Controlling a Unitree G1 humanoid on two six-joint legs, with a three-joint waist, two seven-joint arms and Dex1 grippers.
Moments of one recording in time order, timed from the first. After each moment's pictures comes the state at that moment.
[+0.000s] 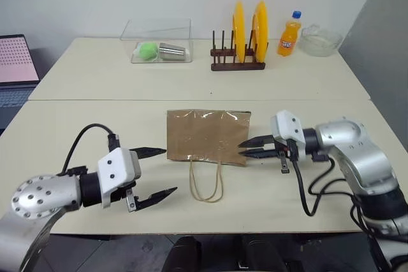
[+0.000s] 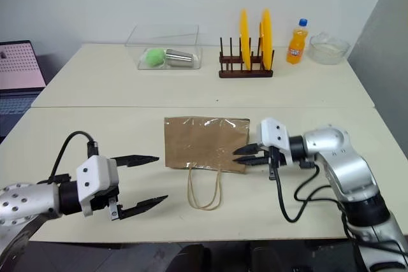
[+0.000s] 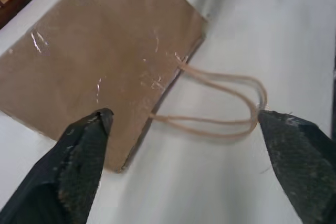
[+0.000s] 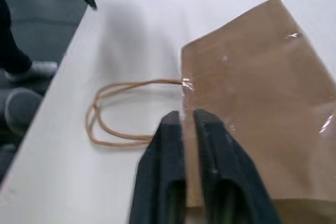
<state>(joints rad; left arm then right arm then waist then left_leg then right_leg) 0.17 0.95 0.25 -0.57 -0.41 0.23 -0.99 -0.42 -0.64 0.11 -0.39 0.31 0.53 1.22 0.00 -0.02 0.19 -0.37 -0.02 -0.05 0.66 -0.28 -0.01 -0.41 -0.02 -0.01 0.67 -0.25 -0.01</state>
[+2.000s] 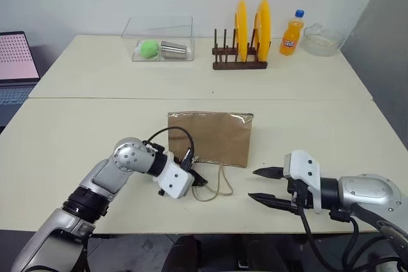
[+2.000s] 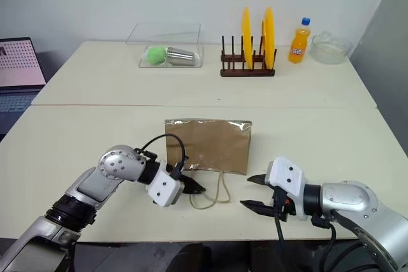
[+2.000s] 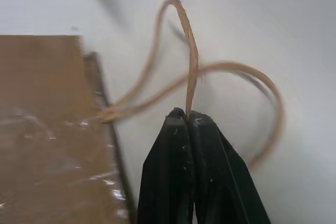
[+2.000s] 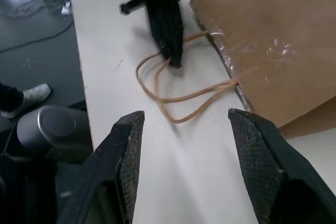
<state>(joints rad) -0.49 0.72 -0.37 0.09 -0.05 -0.42 -1.31 -0.02 -0.88 0.03 -0.86 0.59 0.79 0.79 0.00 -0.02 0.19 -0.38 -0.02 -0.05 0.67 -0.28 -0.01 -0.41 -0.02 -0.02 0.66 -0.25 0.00</state>
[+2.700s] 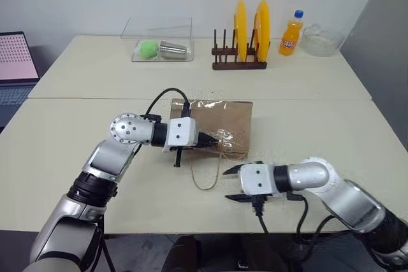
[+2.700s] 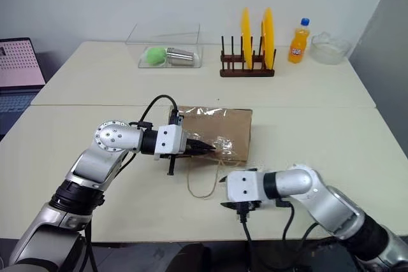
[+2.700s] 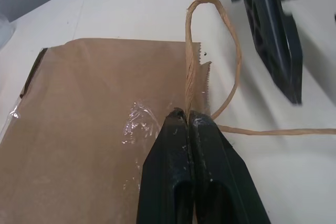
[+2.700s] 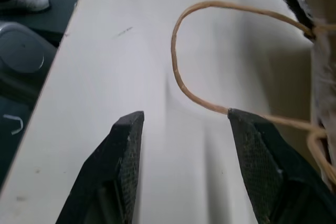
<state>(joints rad) -0.59 0.66 -0.26 0.03 -0.16 -0.05 -1.23 -0.41 -0.70 0.59 -0.48 0.03 0.39 0.92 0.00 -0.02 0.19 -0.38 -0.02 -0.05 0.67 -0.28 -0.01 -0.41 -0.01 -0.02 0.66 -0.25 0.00</state>
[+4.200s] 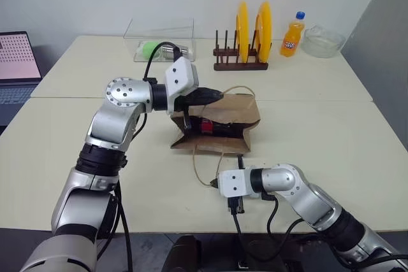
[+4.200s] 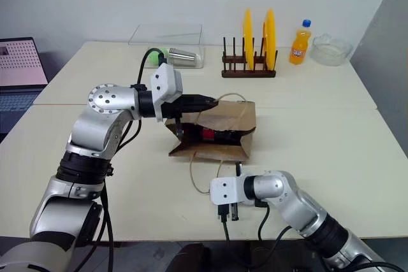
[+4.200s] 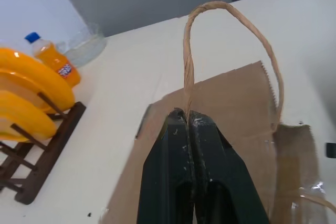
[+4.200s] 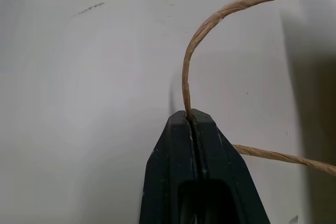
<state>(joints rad) -0.86 0.56 -0.14 0.16 -0.24 0.21 -1.12 -0.36 -0.52 0.64 -0.28 -0.23 0.26 0.90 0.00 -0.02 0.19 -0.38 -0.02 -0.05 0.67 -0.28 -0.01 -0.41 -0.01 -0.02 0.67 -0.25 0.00</state>
